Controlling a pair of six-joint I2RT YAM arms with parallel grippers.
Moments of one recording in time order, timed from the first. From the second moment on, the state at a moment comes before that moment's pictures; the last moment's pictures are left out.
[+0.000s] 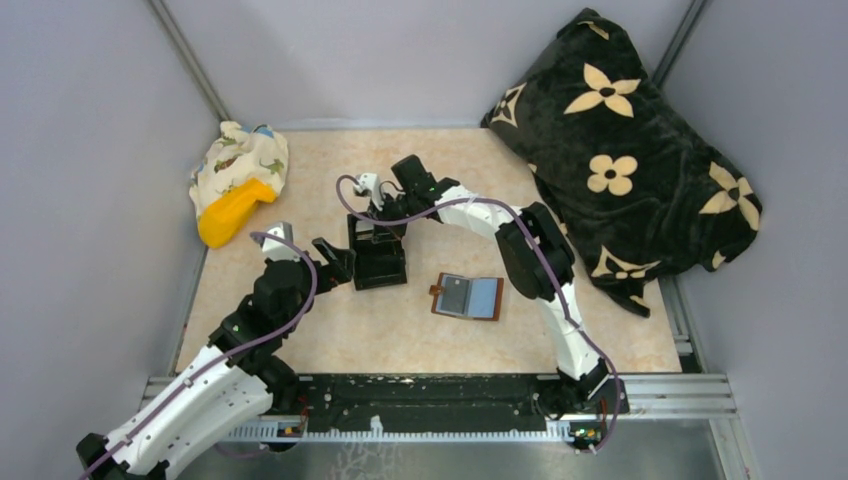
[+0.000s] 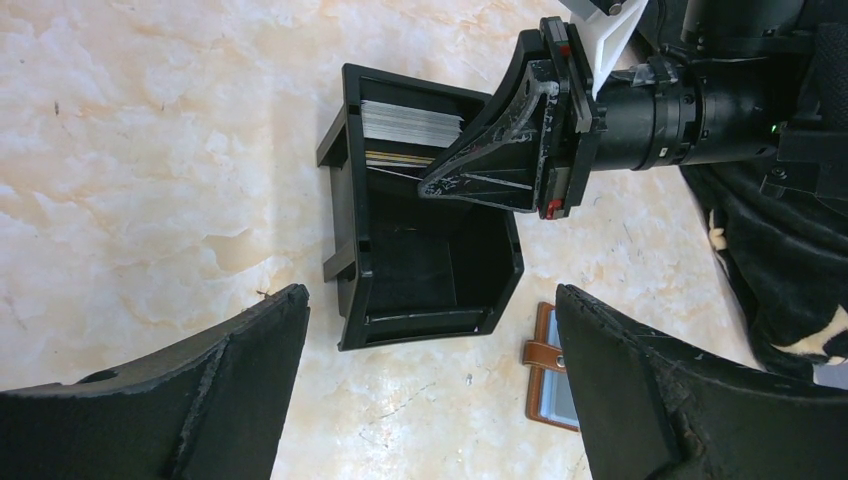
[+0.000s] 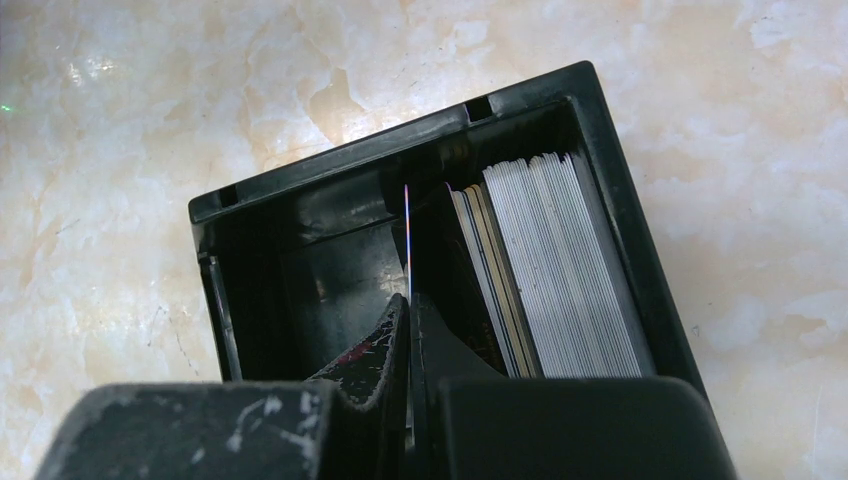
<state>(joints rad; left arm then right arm) -0.69 0.55 0.51 -0.29 -0.49 -0.70 0.73 2.22 1.75 -0.34 -0.71 -0.37</state>
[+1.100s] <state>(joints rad) -0.69 0.55 0.51 -0.29 -0.50 -0.67 0.74 2.24 1.76 -0.30 -0.68 -0.36</state>
